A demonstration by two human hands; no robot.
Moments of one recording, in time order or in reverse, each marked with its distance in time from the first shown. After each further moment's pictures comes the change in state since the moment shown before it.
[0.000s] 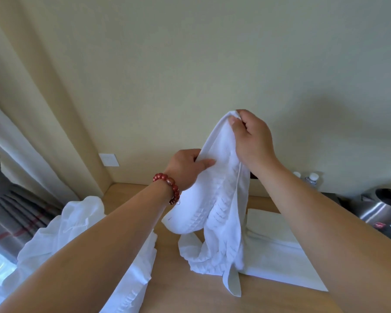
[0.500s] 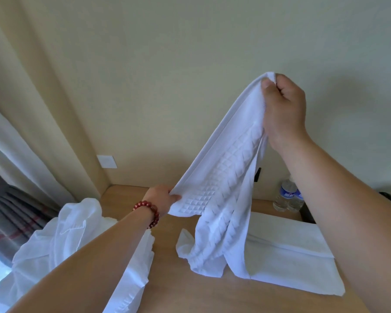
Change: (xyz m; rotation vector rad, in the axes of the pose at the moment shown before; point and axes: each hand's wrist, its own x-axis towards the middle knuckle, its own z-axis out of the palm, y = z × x) left_hand -0.007 -0.099 -0.008 0.565 -0.069 -0.327; right_hand 0.042 -0.023 -0.047 0.257 0.229 0.038
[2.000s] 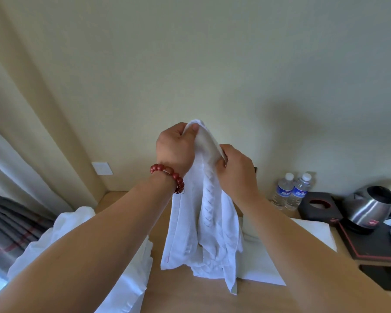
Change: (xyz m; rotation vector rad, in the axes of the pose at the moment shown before) left_hand -0.033 0.135 -0.075 -0.810 0.543 0.324; right_hand -0.093 0.077 0.031 -0.456 -0.226 -0.037
